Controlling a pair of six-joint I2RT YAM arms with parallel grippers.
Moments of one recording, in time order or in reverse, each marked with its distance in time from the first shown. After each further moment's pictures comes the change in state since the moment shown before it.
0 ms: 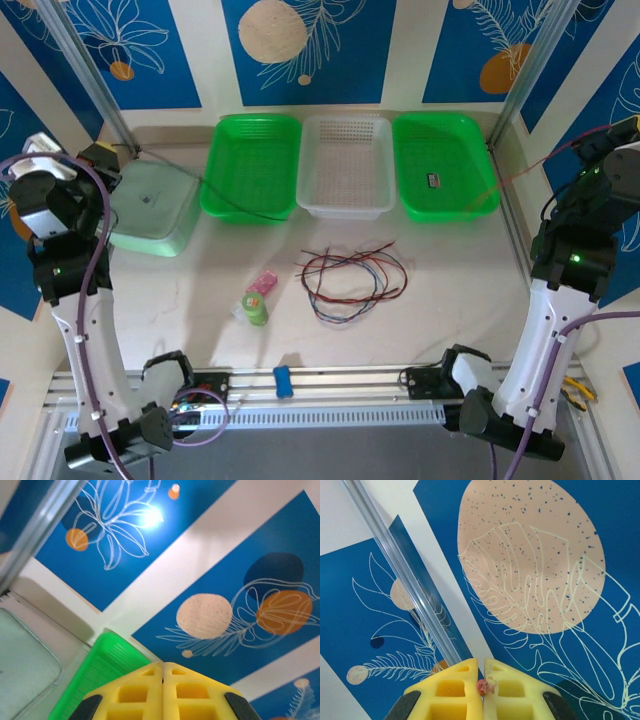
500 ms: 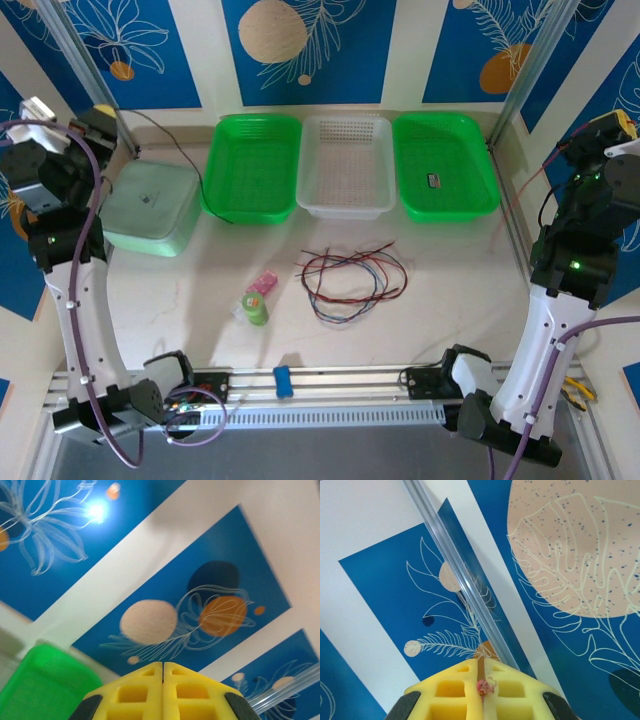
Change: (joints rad) left arm -0.023 0.198 0.187 0.190 0.176 -0.147; right arm -0.001 -0.021 0.010 -0.026 -0.212 0.070
